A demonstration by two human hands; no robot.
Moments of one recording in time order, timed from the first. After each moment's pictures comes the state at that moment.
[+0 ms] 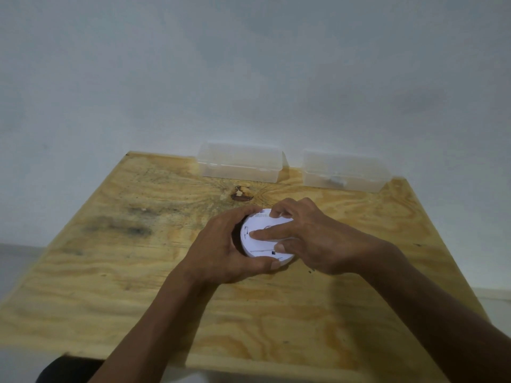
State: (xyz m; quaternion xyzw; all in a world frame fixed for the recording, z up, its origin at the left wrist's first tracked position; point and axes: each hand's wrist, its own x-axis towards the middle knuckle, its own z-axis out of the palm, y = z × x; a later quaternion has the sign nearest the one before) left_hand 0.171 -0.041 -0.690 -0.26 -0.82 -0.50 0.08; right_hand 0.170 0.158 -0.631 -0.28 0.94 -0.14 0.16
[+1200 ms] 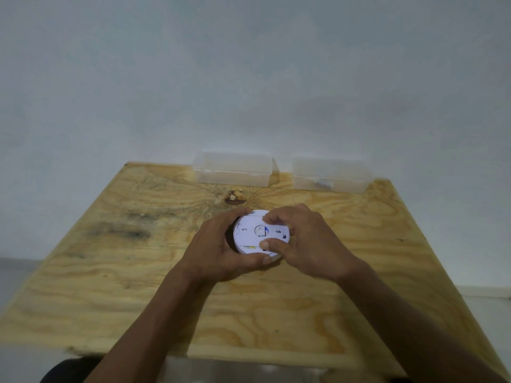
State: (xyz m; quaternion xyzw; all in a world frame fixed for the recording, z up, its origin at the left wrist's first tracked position) left_hand 0.180 -0.038 -0.691 -0.20 -0.85 -0.48 0.07; right_hand 0.186 0.160 -0.663 -0.17 0.94 -0.29 -0.05
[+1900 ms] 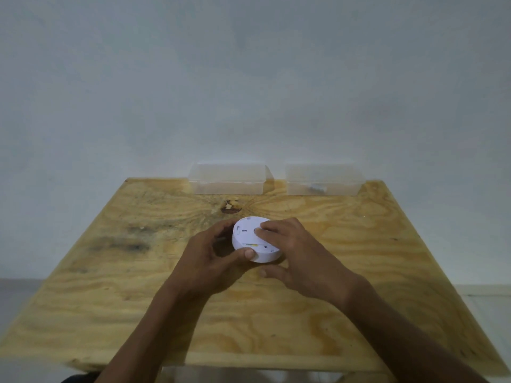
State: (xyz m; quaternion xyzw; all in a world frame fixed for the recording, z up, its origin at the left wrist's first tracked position) left_hand 0.187 -0.044 -0.699 -0.15 -0.77 -0.62 0.00; right_hand 0.202 0.167 -0.681 -0.25 0.93 -0.24 -0.07
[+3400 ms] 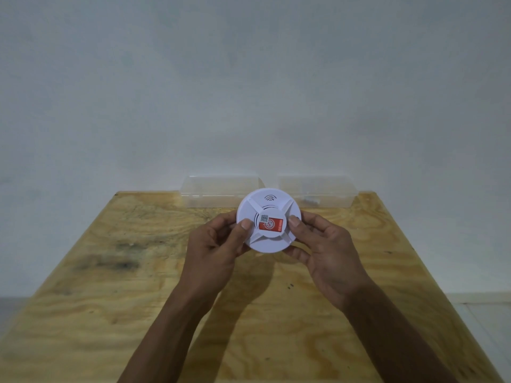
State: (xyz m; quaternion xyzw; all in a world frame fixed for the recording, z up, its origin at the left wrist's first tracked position) left_hand 0.194 0.000 -0.643 -0.05 -0.64 -0.77 0.02; right_hand 0.202 0.181 -0.647 0.04 0.57 -0.82 -0.02
